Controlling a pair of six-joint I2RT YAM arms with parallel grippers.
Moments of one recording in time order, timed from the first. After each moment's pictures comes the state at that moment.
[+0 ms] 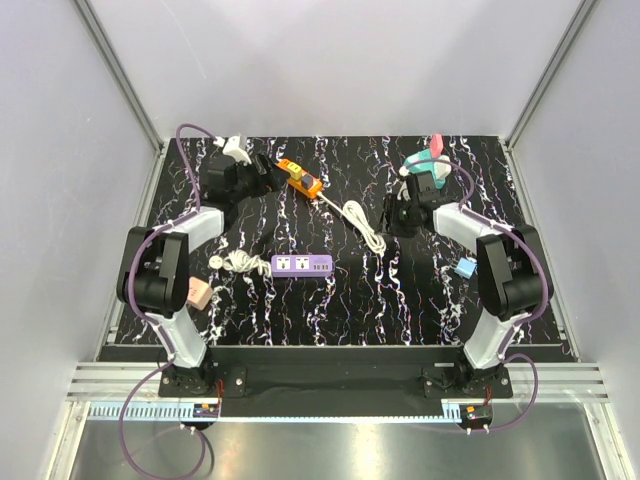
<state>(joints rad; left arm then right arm) -0.16 1.77 1.08 0.40 0.31 -0.52 0.28 1.78 1.10 -0.26 -0.25 0.39</state>
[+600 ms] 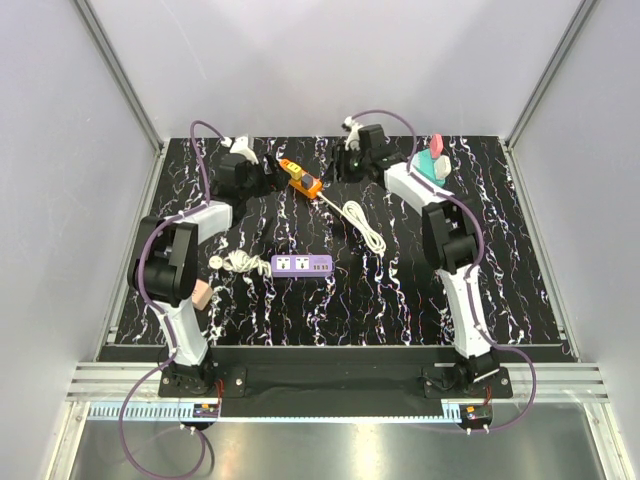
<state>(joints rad) -0.20 1.87 1.16 0.33 0.17 -0.47 0.38 2.36 1.99 -0.22 -0.40 0.32</state>
